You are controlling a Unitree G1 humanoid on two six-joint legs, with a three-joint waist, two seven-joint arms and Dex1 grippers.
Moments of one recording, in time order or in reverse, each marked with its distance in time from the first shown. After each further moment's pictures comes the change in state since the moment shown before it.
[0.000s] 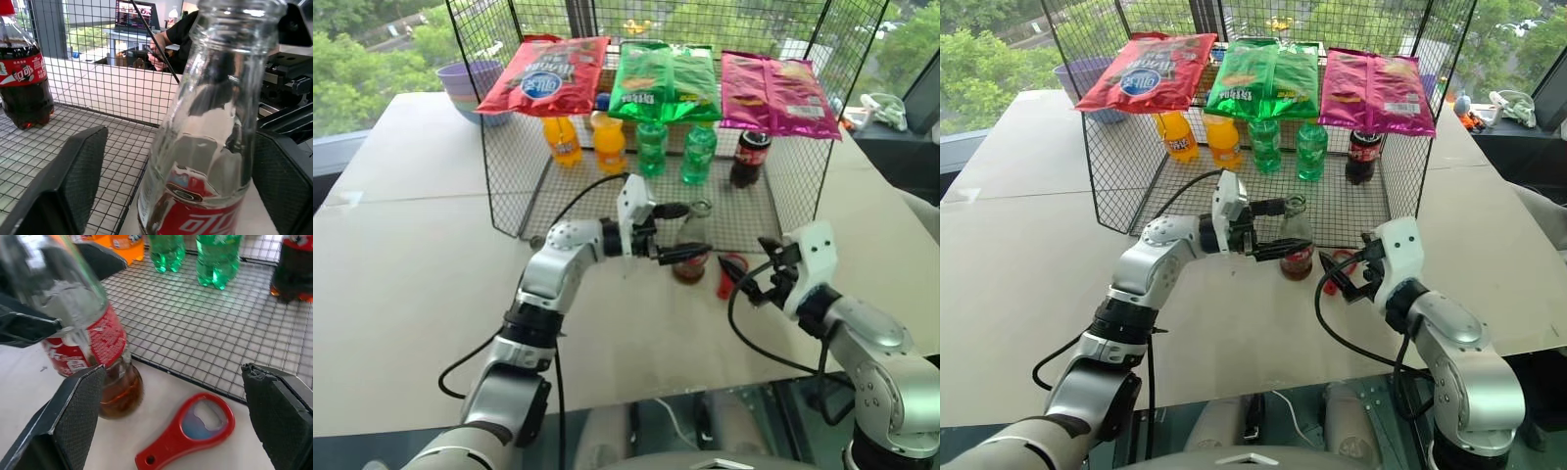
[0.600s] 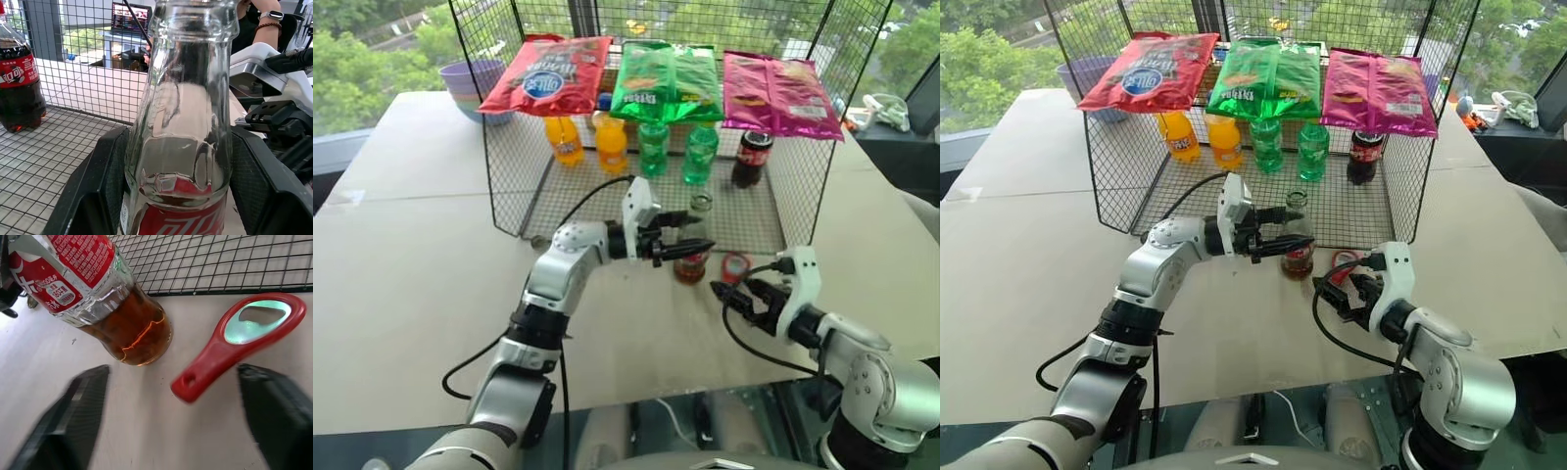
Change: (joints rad) left arm 0.007 -0.033 -0.013 0.006 0.018 -0.025 -0.002; right arm -0.035 0.150 -0.148 0.020 -0.093 0.431 0.156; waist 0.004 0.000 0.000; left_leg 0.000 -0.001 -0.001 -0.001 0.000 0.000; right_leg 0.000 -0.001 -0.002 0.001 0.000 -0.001
